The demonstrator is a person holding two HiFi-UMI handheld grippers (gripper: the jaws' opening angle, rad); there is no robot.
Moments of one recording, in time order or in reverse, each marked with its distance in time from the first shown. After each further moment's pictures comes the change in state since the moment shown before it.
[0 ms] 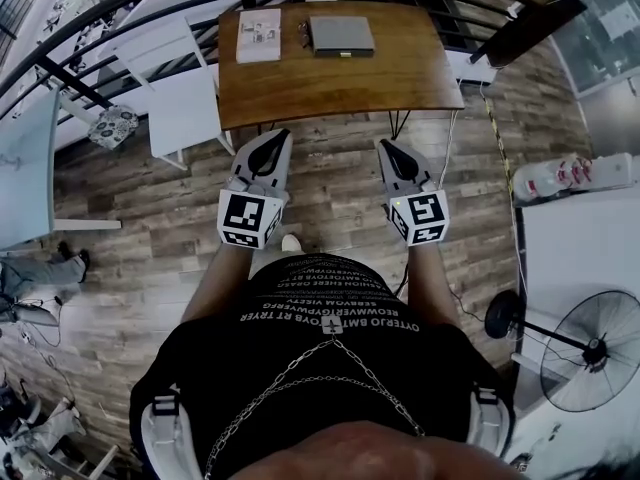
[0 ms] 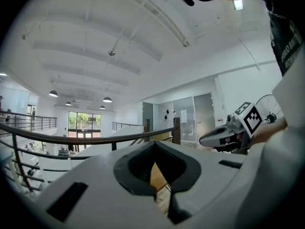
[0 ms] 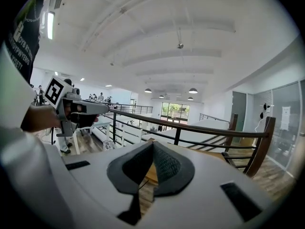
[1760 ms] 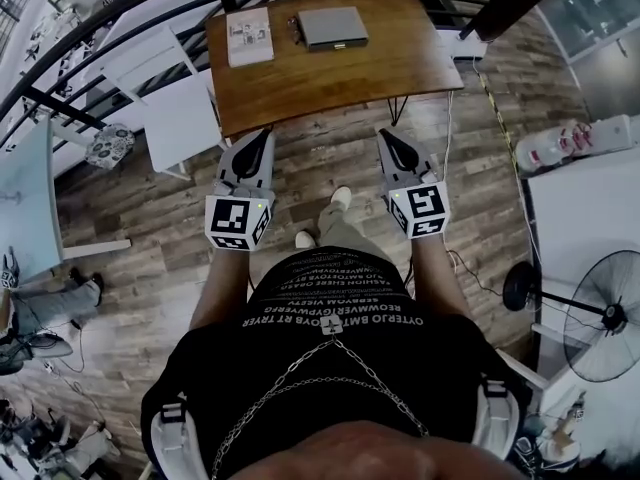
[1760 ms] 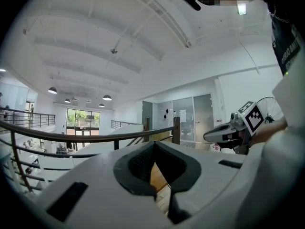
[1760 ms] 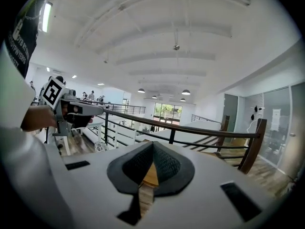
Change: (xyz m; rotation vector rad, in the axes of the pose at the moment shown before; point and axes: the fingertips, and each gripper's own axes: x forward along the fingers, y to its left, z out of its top) left arm -0.011 0.057 -0.010 -0.022 0.006 -0.022; right arm 0.022 0.017 0.012 0.004 -0.002 -0.104
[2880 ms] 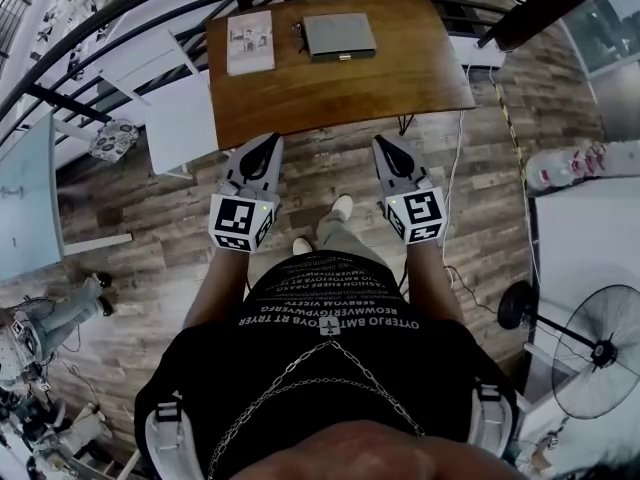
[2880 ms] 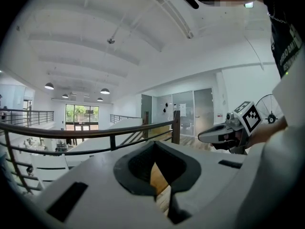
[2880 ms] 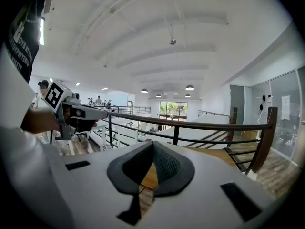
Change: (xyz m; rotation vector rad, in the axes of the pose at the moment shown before) left arm 0.110 0.003 -0.019 -0.001 0.085 -0.013; right arm 0.079 -0.069 -0.023 0.069 0.008 0.097
